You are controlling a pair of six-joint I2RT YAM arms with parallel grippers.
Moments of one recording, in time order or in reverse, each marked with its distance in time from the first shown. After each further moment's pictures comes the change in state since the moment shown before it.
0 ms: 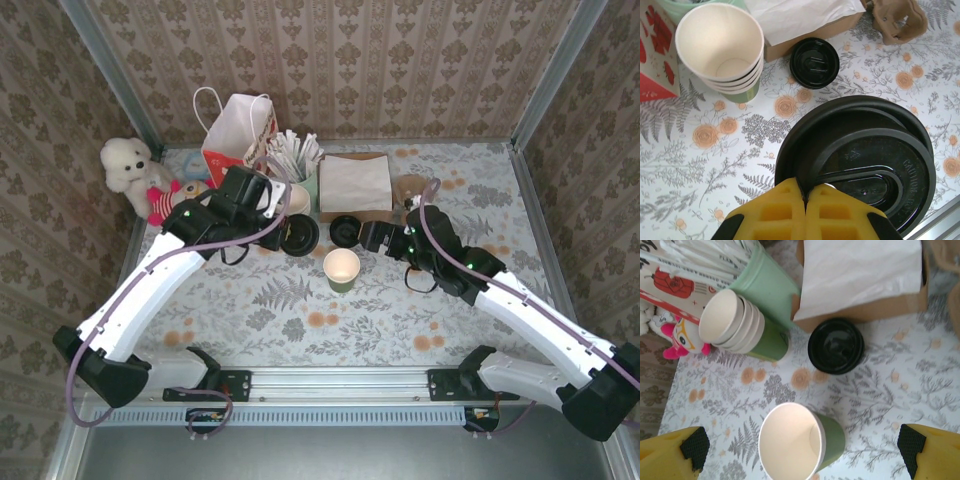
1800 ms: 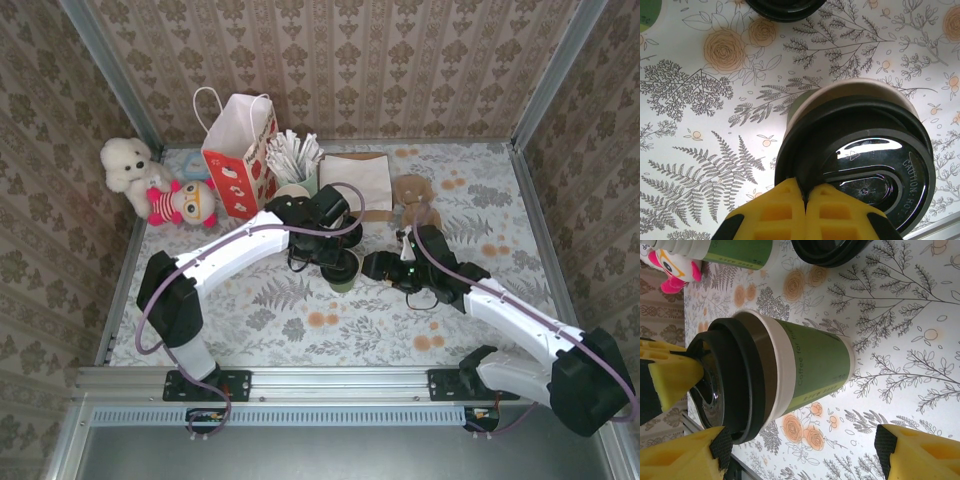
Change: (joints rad) left arm -0.193 0.440 0.050 0.039 -0.010 -0.261; right arm -0.114 0.062 -0.276 0.202 -0.429 0.077
